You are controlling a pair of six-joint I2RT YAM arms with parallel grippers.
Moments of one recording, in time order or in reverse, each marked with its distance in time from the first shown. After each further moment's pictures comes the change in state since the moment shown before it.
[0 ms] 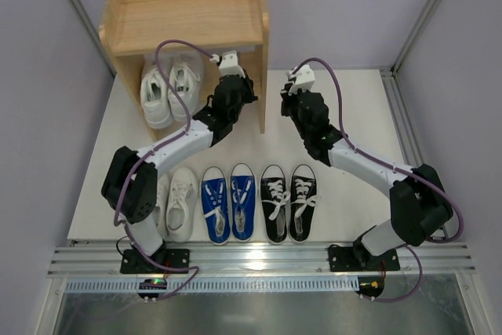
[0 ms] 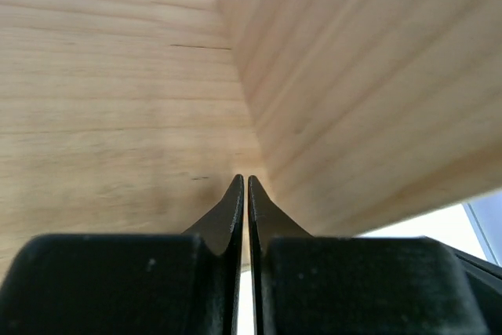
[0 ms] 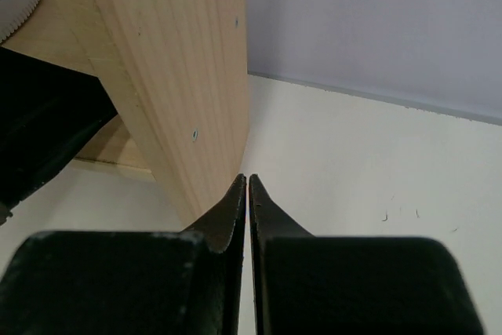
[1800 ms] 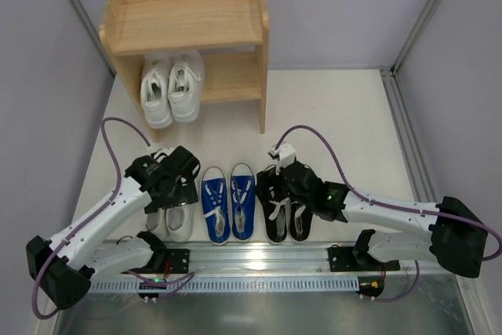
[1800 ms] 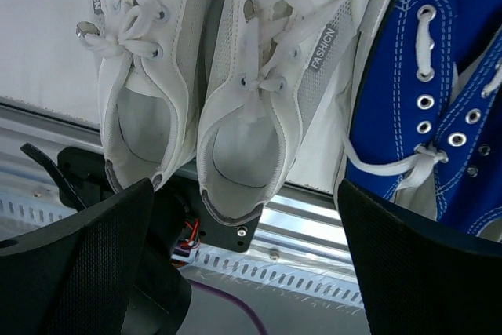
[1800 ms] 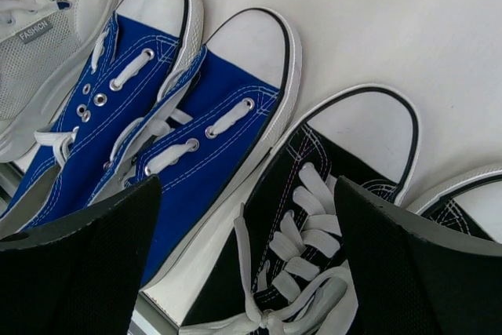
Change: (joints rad) left arm -0.039 -0.749 -0.414 -1.563 0.027 -0.465; right arm 0.426 -0.352 -0.418 -0.401 -0.081 0.370
